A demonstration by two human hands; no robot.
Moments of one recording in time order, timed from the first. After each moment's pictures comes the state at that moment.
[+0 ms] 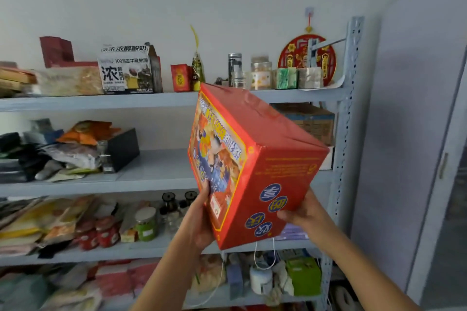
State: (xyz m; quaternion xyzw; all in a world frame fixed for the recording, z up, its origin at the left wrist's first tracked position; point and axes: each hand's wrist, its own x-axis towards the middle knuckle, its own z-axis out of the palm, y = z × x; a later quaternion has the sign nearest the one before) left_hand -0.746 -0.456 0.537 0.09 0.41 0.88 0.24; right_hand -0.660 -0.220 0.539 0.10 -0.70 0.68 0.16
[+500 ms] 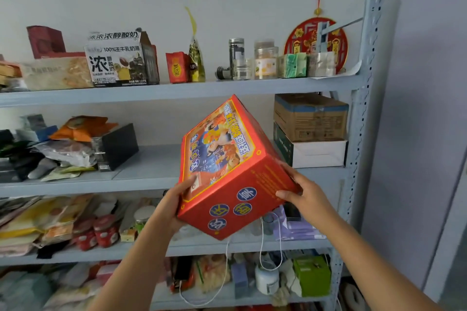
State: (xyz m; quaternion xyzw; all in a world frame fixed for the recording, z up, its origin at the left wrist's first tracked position) left_hand -0.834 -0.496 0.535 0.02 0.52 0.84 0.18; right_hand -0.751 -0.195 0.537 0.06 -0.83 0.53 0.20
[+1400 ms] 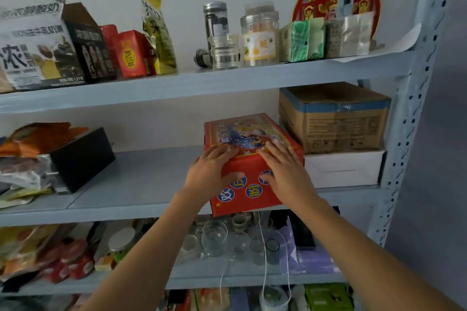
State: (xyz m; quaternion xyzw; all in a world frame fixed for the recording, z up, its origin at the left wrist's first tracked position) left_hand -1.046 -0.344 0.571 0.26 0.94 0.12 -0.18; right_hand -0.992 -0.132 0.543 0.08 -0.95 0.07 0.29
